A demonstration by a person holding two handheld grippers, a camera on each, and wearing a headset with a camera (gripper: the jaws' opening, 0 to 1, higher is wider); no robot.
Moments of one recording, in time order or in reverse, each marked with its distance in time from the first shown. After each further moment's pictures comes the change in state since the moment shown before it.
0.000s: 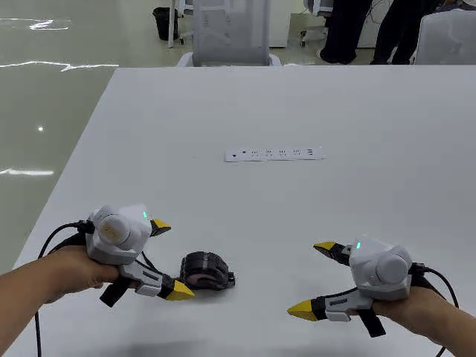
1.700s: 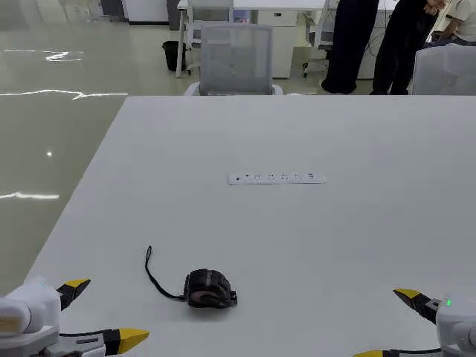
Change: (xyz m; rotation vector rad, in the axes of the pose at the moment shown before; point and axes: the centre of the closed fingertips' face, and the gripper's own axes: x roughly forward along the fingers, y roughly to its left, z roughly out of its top) left arm -0.105 -0.015 -0.062 -0.404 -0.230 0.371; right arm -0.108 -0.010 -0.063 0.120 0.013 -0.228
